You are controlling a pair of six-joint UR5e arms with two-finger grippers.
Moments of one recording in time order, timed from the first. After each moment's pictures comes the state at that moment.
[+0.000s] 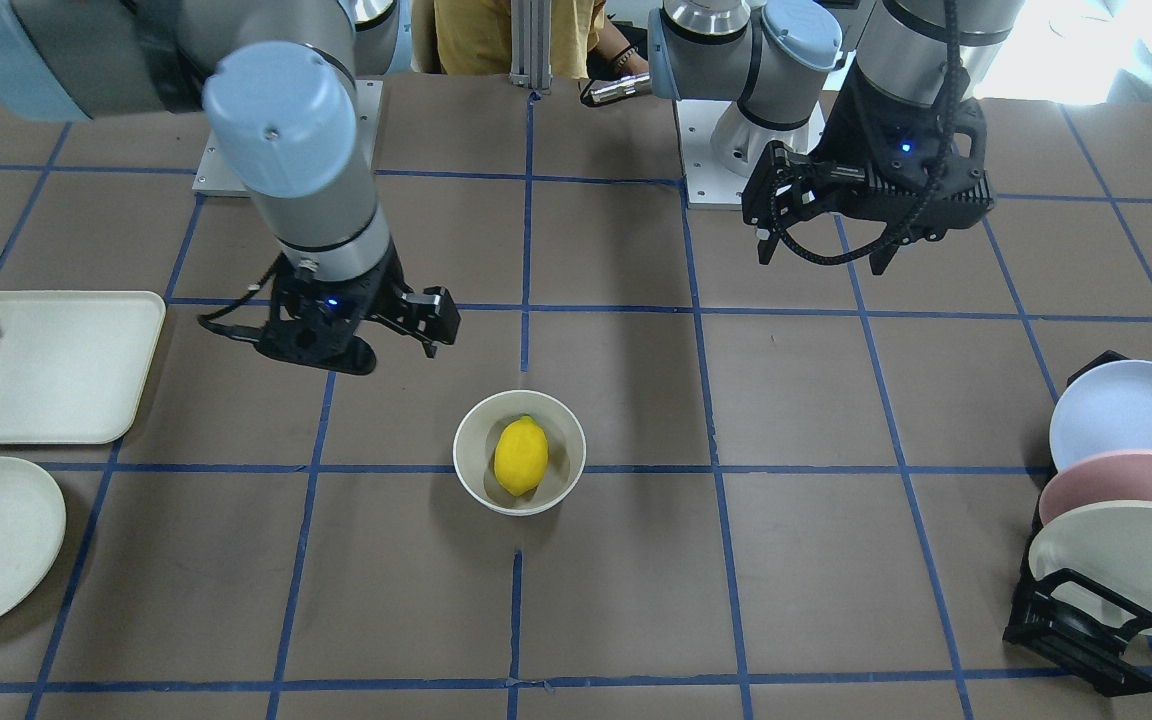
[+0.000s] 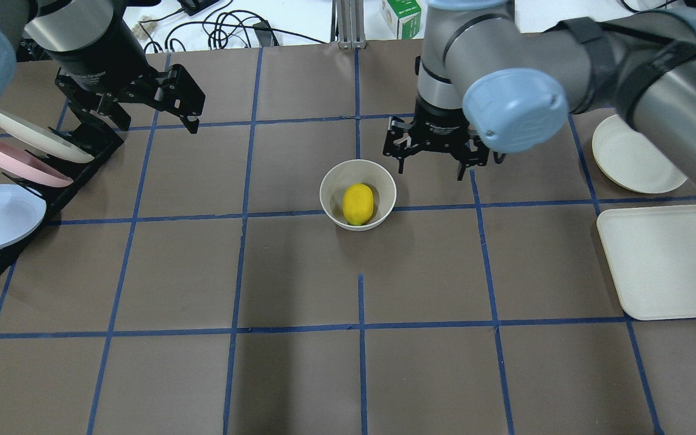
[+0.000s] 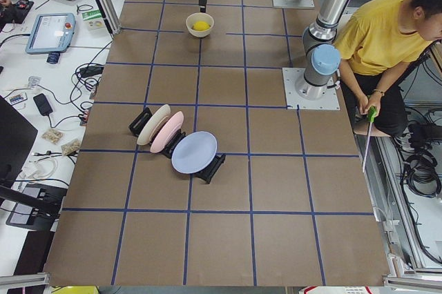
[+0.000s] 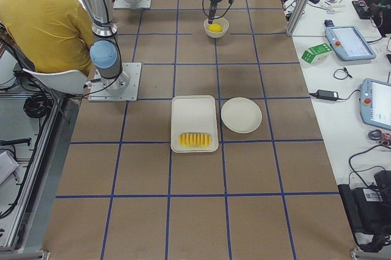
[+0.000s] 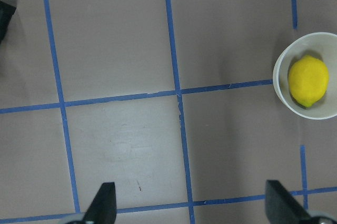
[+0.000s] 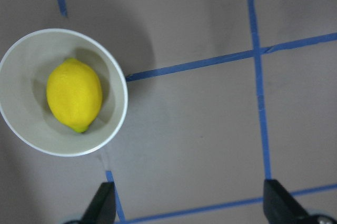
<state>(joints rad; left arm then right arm) -1.57 -1.58 -1.50 -1.56 1.57 0.10 1.73 -1.40 1.59 -1.68 -1.53 0.36</state>
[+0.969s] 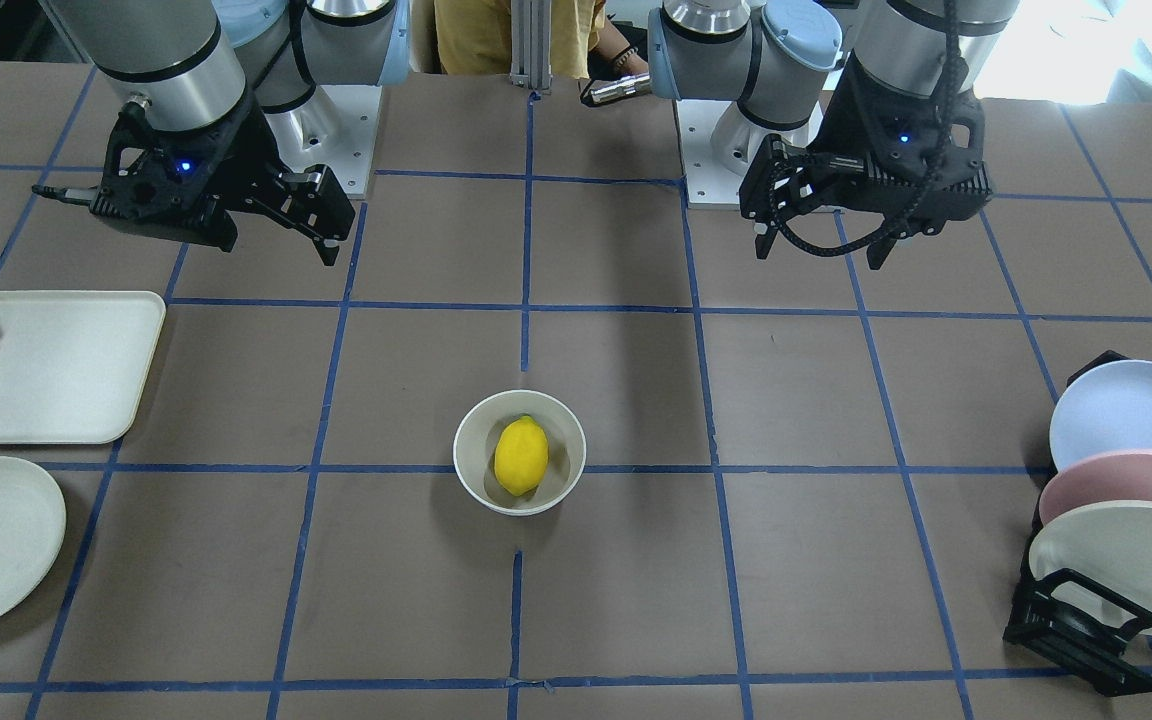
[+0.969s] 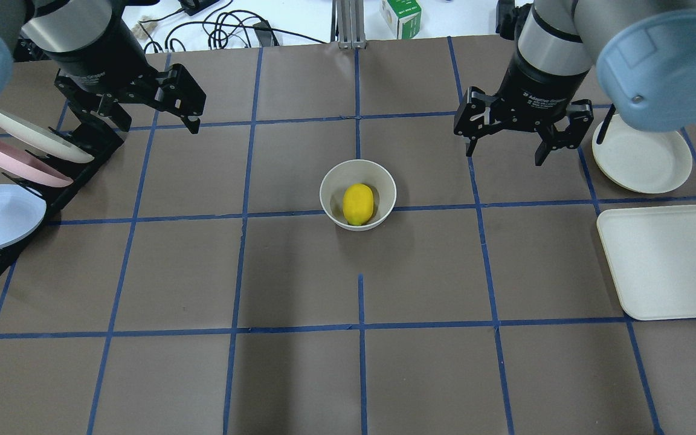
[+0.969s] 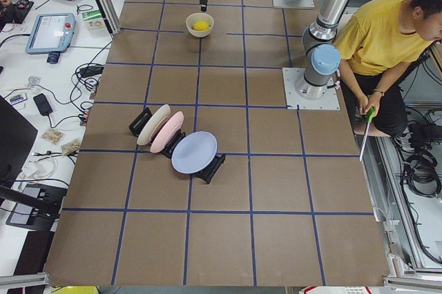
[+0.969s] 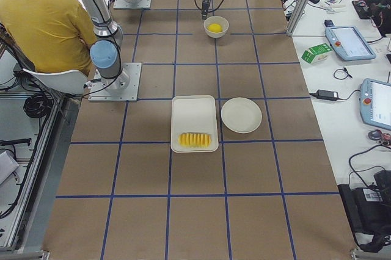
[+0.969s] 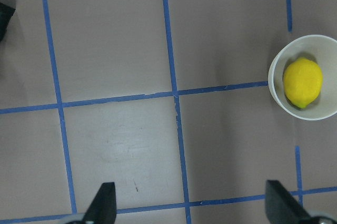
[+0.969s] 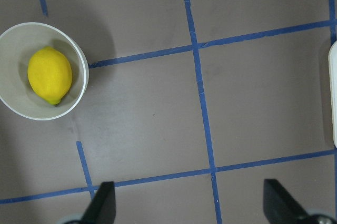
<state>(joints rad) -1.57 -1.57 -1.51 -1.56 1.57 0.09 1.62 -1.58 1.60 -1.55 -1.54 0.21</state>
